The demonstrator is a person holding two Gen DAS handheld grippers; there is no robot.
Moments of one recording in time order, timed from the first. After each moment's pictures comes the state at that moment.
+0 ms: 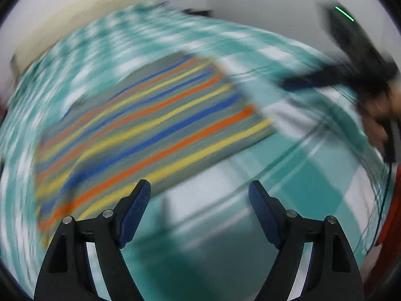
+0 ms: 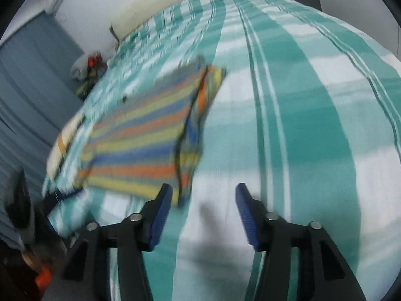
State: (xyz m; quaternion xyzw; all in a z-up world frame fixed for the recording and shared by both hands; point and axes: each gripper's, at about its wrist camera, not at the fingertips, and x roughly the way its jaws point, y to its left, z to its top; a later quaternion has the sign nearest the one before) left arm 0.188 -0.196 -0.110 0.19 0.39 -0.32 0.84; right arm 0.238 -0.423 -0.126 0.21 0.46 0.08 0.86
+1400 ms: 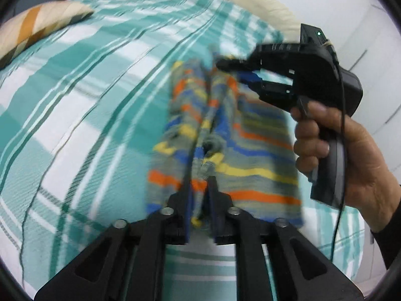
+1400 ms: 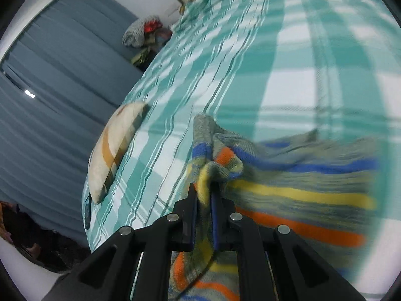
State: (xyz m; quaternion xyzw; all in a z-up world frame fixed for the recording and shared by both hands) left arm 0.269 0.044 -0.142 -0.20 0.46 -0.10 0.86; right arm 0.514 -0.100 -0.137 0.22 0.50 0.29 0.78
